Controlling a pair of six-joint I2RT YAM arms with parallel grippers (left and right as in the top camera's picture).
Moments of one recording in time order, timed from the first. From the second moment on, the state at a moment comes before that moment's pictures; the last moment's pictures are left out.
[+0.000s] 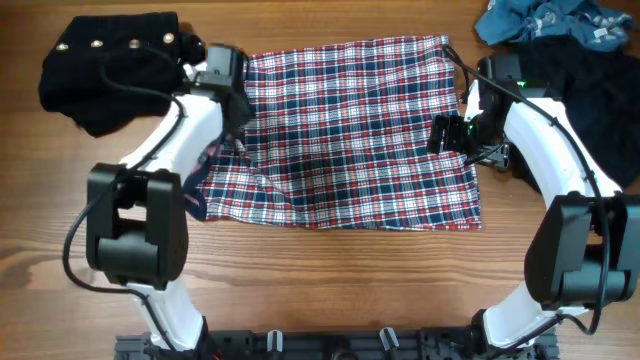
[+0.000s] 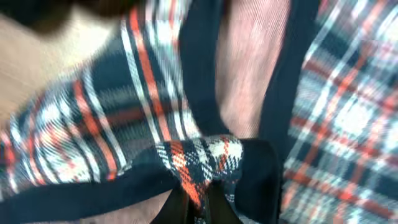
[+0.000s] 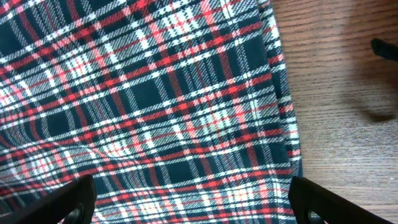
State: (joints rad) left arm -0.17 1.97 1.39 -0.60 -0.23 -0.62; right arm 0.00 1.81 1.33 -0.98 -0.11 0.20
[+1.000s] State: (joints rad) left arm 0.26 1.93 1.50 -0.49 -0.29 -0.56; right arm 0.00 1.81 1.33 -1.00 -0.14 0.19
